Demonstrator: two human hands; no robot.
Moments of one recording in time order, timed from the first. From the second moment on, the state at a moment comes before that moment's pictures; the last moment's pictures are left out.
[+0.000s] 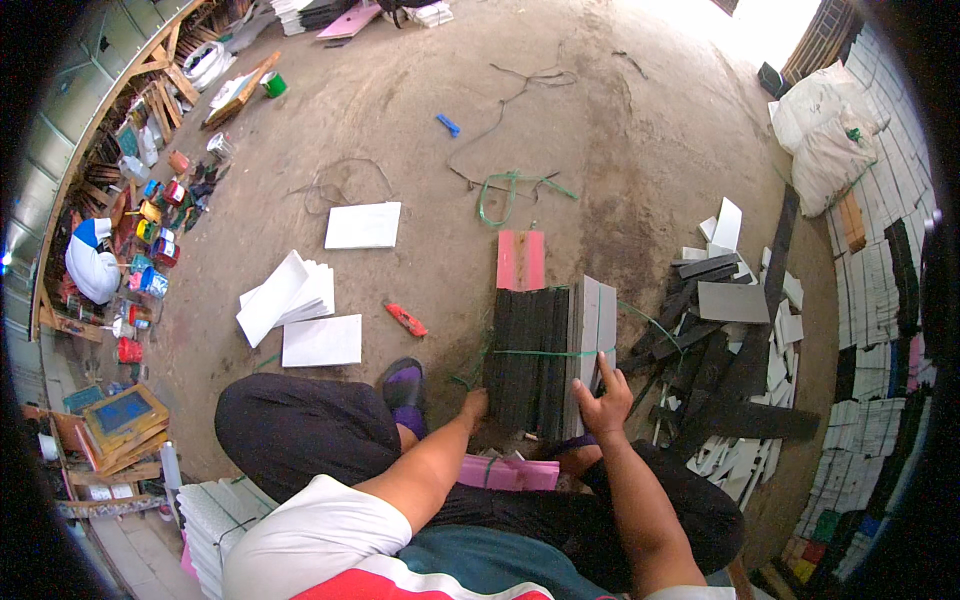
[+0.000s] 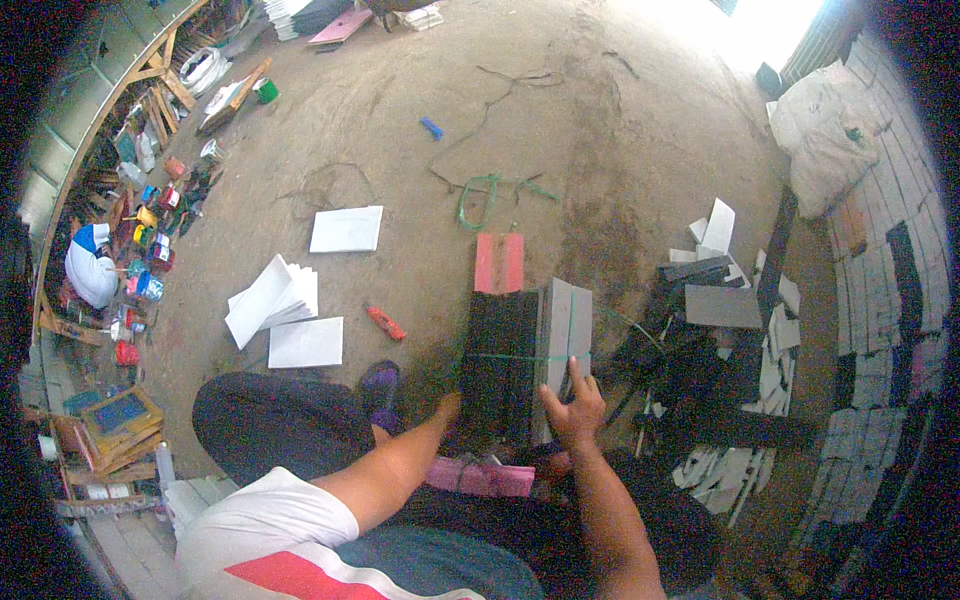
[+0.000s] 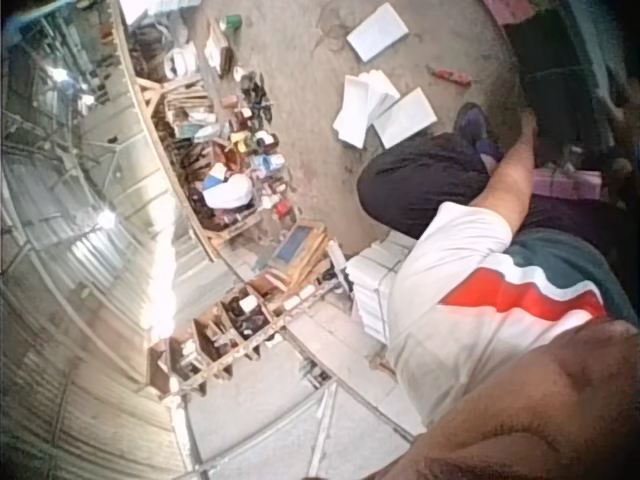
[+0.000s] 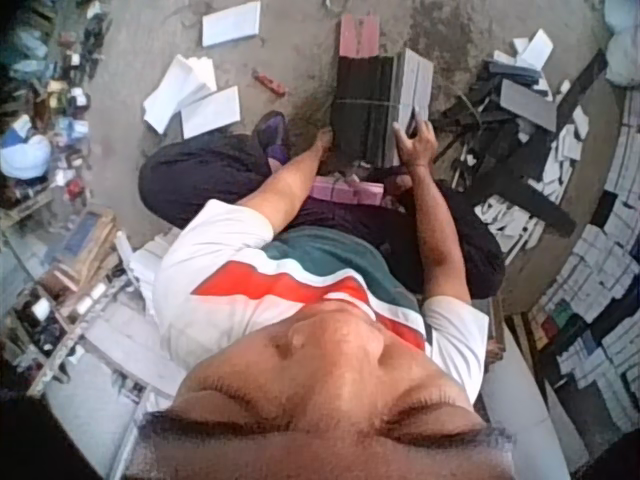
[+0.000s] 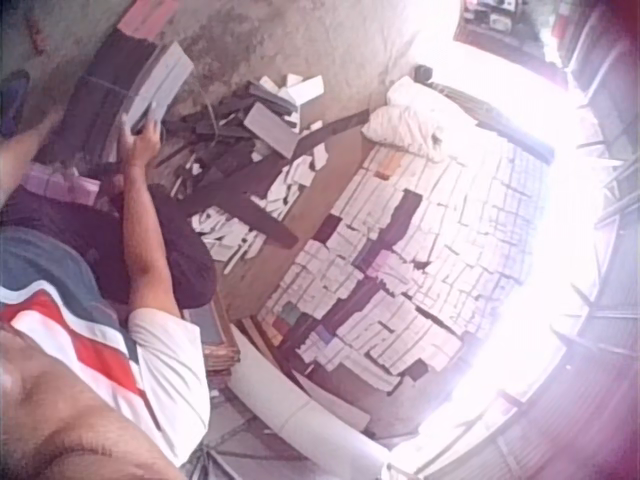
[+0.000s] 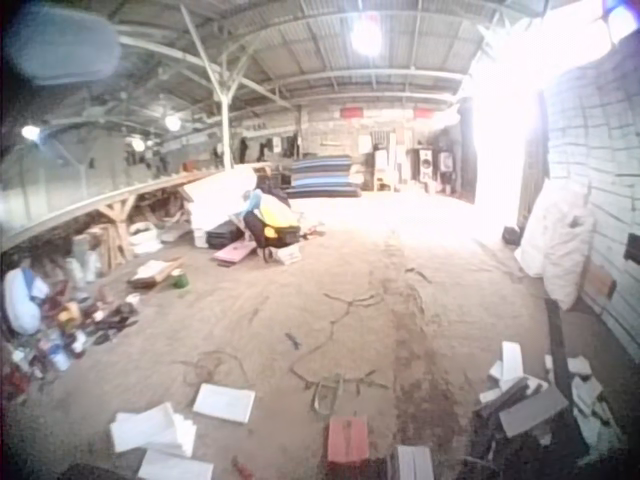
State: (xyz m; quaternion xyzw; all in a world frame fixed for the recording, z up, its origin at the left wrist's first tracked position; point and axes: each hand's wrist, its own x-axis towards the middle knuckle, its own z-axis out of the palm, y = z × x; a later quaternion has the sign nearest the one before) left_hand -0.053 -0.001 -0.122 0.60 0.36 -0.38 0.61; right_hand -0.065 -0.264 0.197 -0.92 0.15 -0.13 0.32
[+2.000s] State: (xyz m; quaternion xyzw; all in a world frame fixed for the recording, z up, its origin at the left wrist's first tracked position) left_hand 0.008 -0.062 0.269 0.75 -0.15 -0.36 0.54; right_hand 0.188 -0.149 0.316 -0.99 0.01 0.08 0.13
